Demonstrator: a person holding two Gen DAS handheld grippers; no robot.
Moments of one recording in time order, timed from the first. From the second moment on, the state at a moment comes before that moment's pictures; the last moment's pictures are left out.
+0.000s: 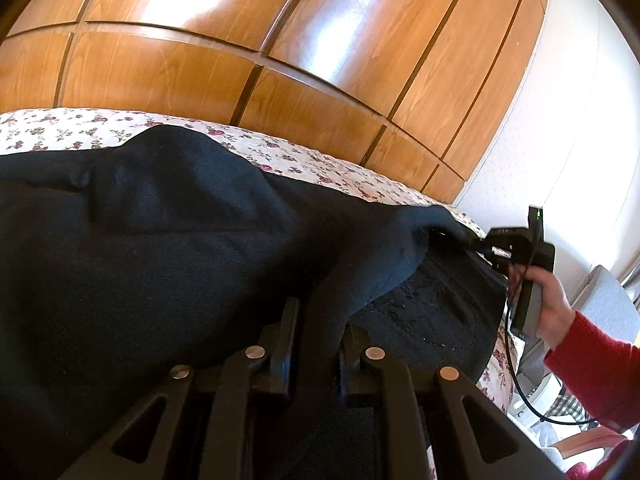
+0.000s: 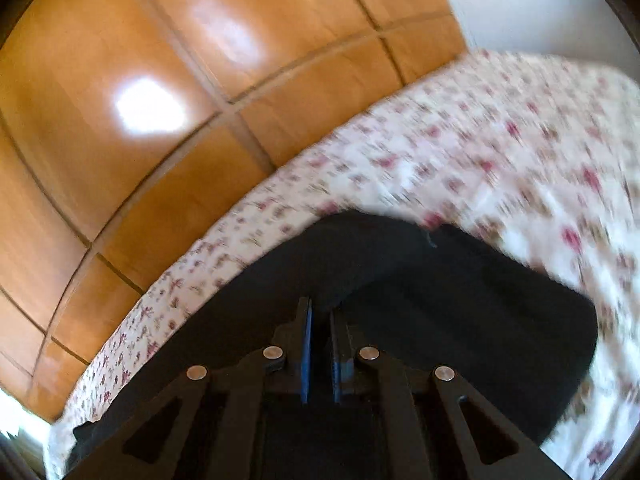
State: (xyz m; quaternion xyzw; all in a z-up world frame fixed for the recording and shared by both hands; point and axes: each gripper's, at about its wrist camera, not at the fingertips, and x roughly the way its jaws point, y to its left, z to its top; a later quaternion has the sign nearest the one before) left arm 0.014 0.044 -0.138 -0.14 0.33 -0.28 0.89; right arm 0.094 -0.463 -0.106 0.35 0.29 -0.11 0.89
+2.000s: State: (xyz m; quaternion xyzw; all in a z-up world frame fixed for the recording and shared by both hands) left arm -0.048 0.008 -0.100 0.02 0.29 -0.25 0.92; right arm -0.005 -0.529 -0.112 0.41 0.27 -0.12 0.86
